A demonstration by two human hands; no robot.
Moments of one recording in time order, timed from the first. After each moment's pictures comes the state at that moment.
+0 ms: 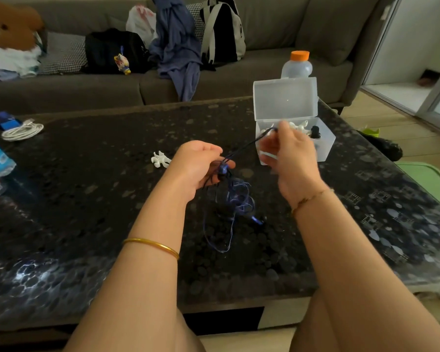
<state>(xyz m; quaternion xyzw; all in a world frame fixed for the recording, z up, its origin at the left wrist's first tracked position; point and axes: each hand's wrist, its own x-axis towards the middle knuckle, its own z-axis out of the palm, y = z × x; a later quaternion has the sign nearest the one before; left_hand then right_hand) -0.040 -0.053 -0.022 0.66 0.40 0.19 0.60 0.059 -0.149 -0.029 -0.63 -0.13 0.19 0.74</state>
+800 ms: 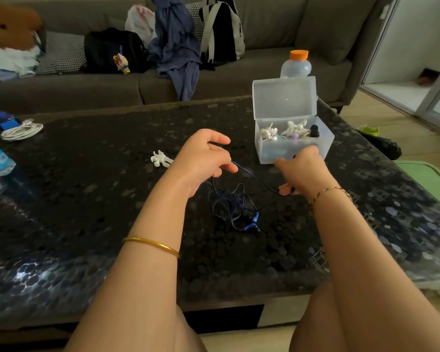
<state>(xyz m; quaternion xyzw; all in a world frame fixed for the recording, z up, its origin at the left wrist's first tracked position) -0.042 -0.054 -0.021 0.76 0.33 0.18 0.54 0.085 -0.164 -0.043 -0.88 -0.13 0.21 0.41</state>
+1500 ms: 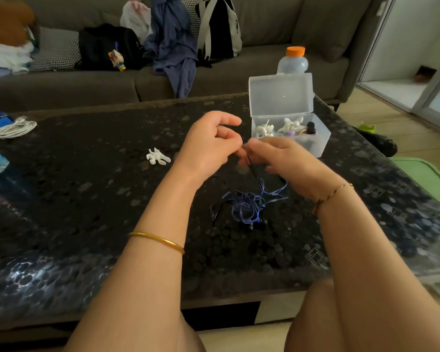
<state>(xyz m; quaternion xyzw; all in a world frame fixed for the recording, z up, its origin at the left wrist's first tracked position) -0.031 -0.062 -0.017 0.80 0.23 0.26 0.50 0.067 -0.173 -0.028 -0.76 -0.38 0.25 0.46</state>
